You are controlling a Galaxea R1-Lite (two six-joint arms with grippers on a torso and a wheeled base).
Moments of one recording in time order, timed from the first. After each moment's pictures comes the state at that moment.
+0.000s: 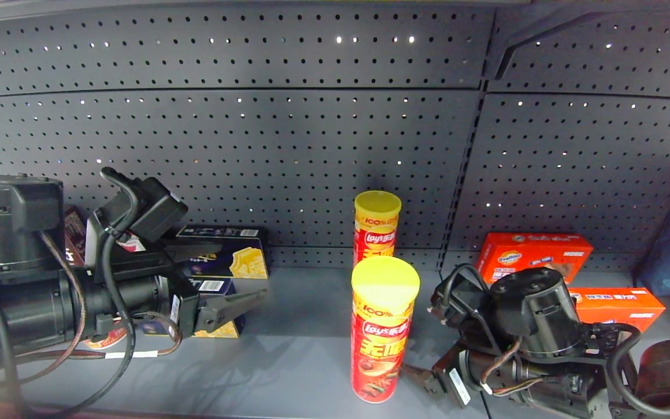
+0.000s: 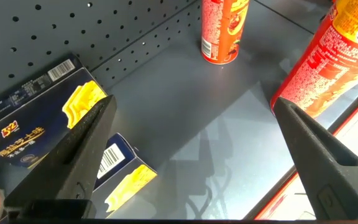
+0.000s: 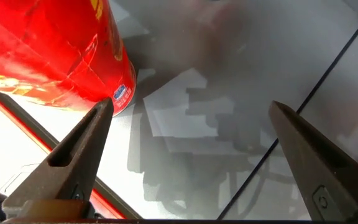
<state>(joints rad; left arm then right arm) -0.31 1.42 -0.69 -0.33 -0.35 0.23 0.76 1.71 -0.63 -0.48 -0.16 -0.06</state>
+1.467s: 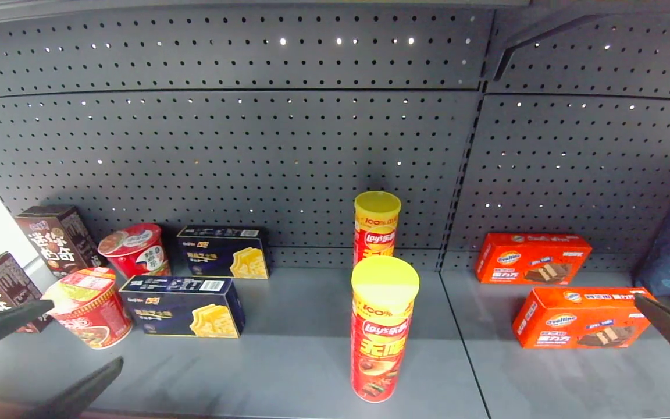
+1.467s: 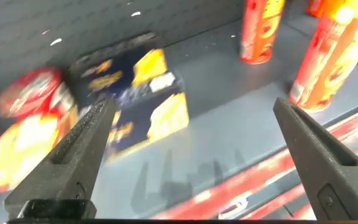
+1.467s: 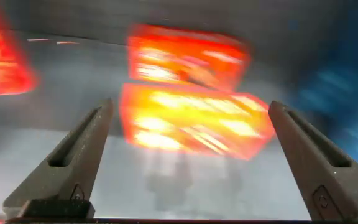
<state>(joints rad) -0.03 0.77 -0.30 -0.32 -0.38 0.17 0.39 0.87 -0.37 -0.34 -0.46 -0.04</state>
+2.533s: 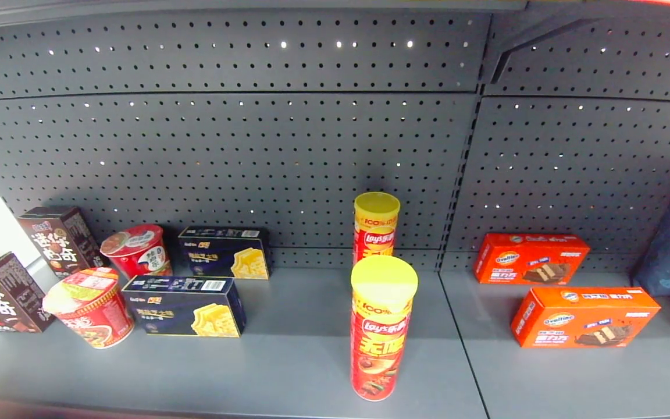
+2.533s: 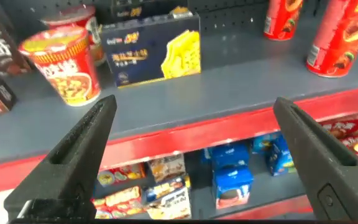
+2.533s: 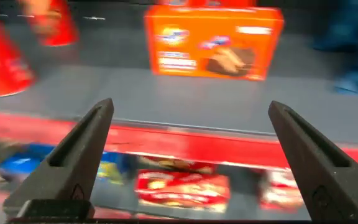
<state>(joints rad) 0.01 0.02 -0.03 0.01 -0.25 0.06 0.18 0.12 -0.01 -0.05 -0.05 0.03</state>
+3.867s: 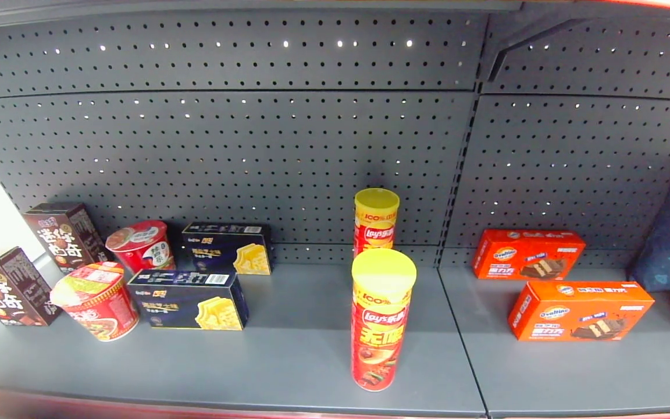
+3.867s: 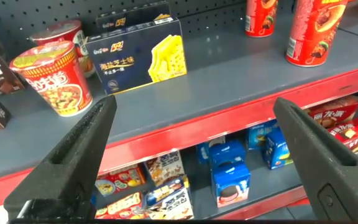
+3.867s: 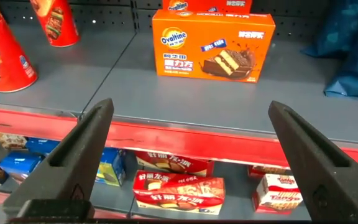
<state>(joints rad) 0.00 0.00 -0.03 0.01 -0.31 0.12 0.18 0.09 -0.01 -0.05 -0.06 0.00</state>
